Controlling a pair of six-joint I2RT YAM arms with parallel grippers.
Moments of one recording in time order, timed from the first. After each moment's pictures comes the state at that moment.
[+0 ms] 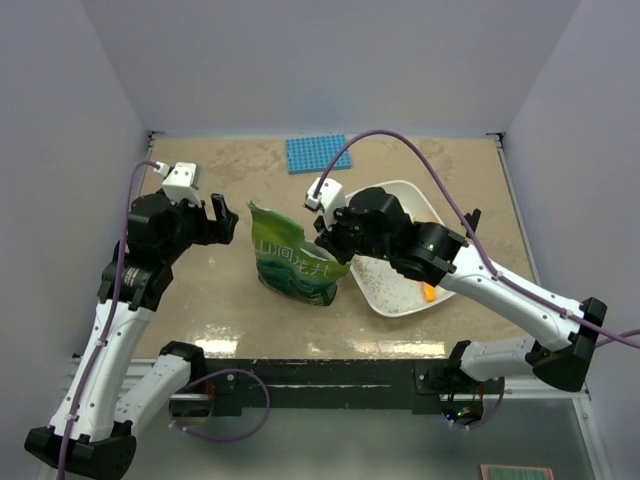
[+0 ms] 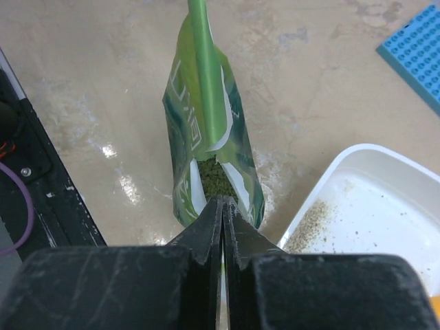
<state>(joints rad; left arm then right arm) -0.21 0.81 1.01 -0.56 0.07 -0.16 0.99 1.27 1.36 -0.57 0.03 -0.04</state>
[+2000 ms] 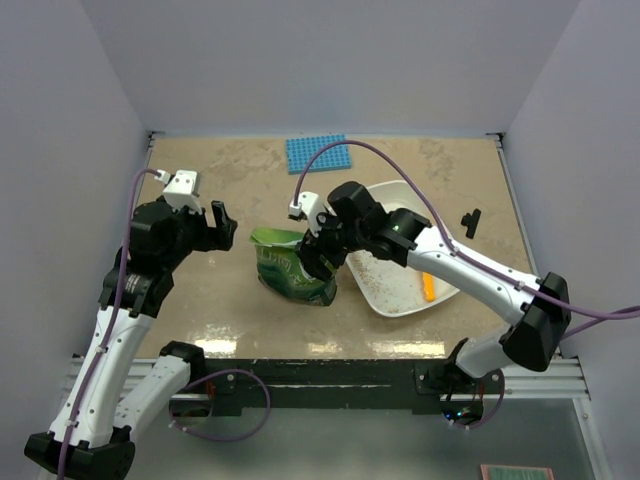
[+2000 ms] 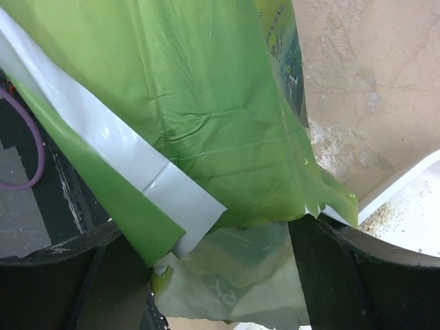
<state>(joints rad) -0.22 0.77 0.96 -0.57 0.04 -0.15 0.90 1.47 1.35 -0.62 -0.27 -0.12</state>
